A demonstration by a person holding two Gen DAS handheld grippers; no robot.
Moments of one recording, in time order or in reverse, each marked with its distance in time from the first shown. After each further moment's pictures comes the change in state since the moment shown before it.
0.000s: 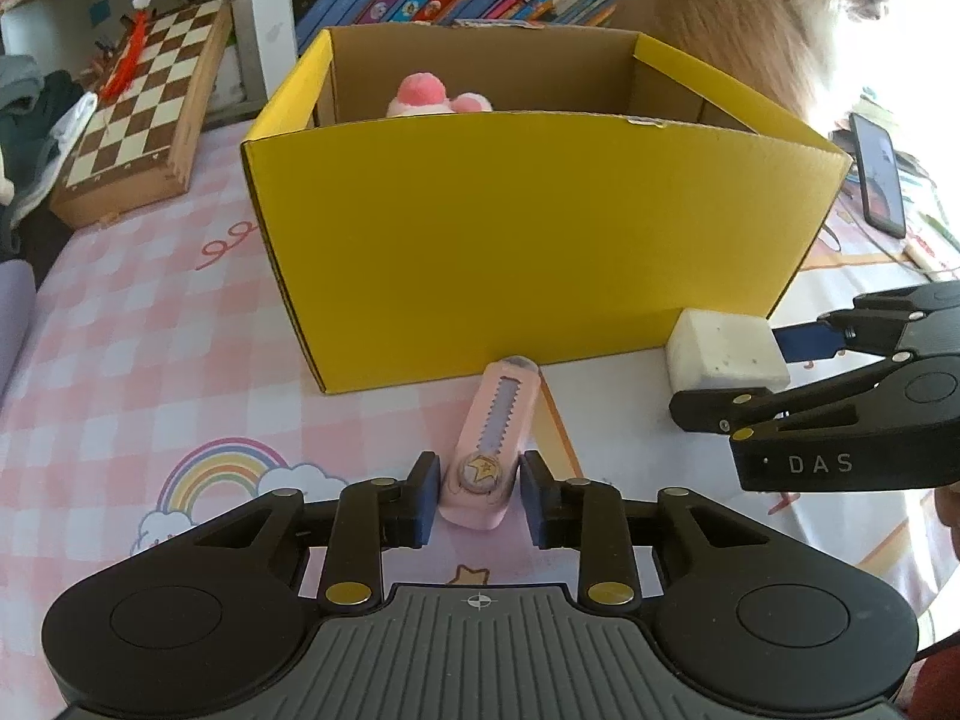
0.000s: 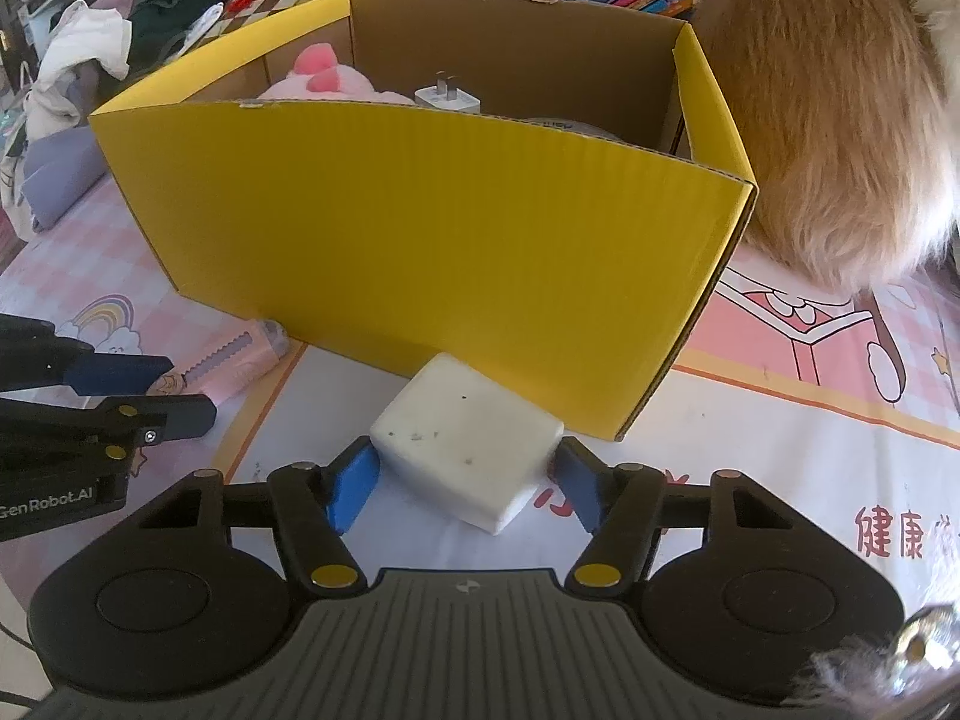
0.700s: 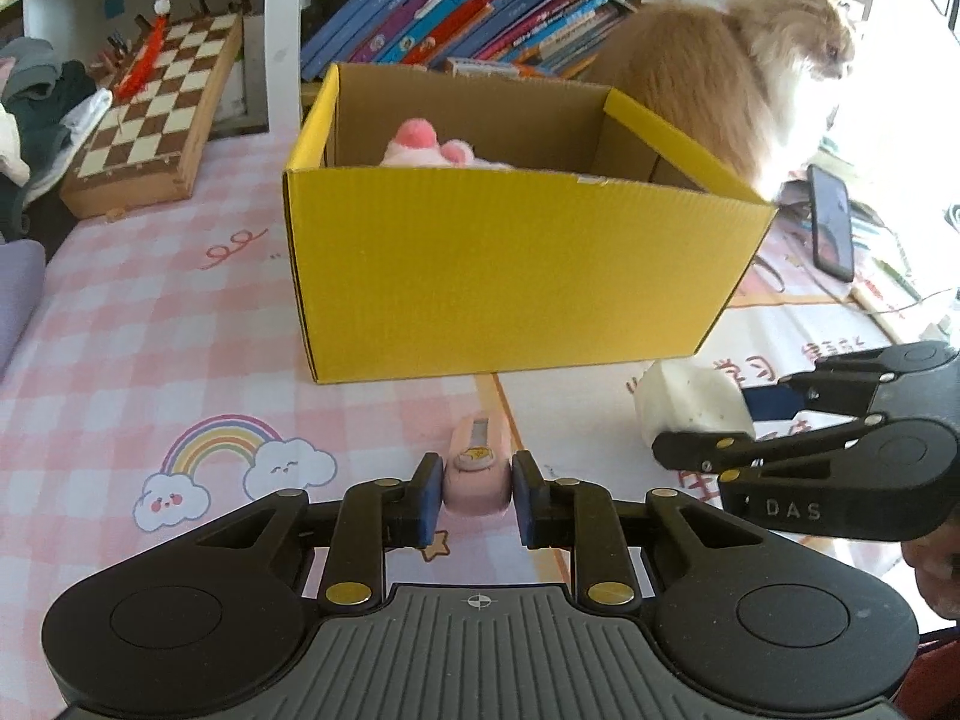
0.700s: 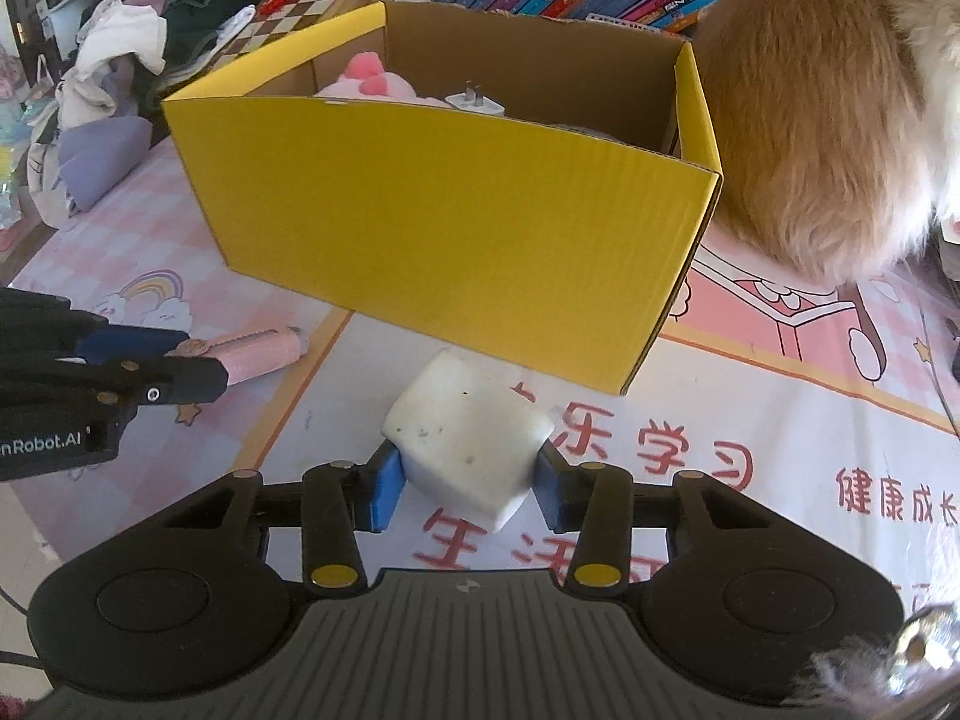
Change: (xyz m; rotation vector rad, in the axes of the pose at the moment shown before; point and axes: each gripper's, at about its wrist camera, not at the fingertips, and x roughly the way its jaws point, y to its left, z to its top) left arm -0.045 0.006 -0.013 -0.060 -0.073 -0.085; right arm -0.035 0.015 -0.019 -0.018 -0.014 0.012
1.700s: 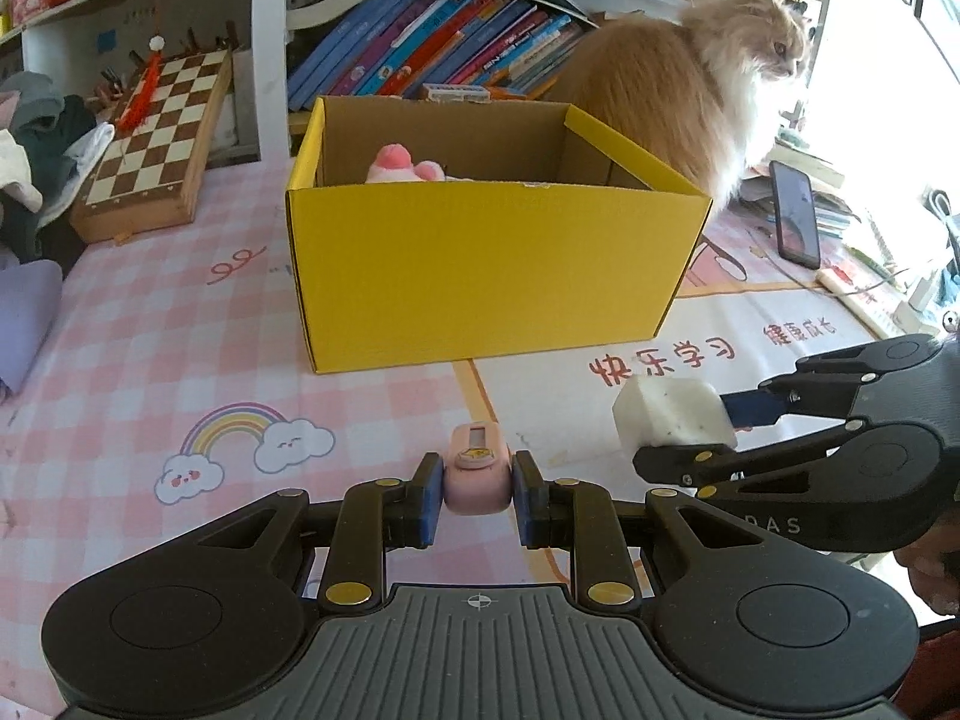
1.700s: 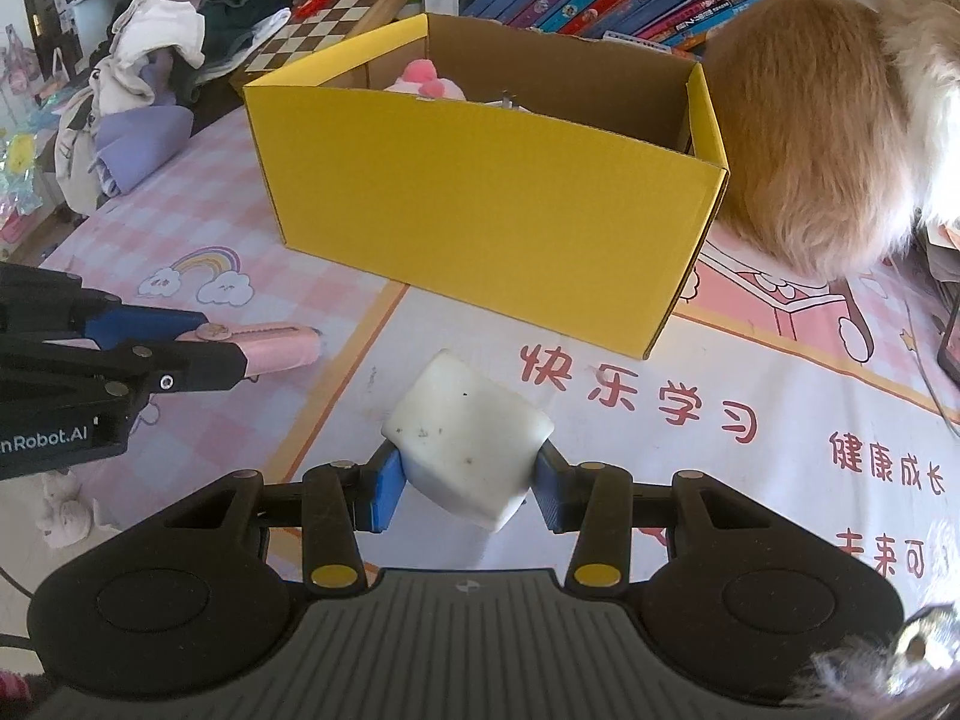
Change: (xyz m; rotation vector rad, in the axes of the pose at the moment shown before) left arm -0.032 -0.010 -0.019 0.043 -0.038 -0.009; right arm -0.025 0.021 -0.020 -0.025 -0.014 0.000
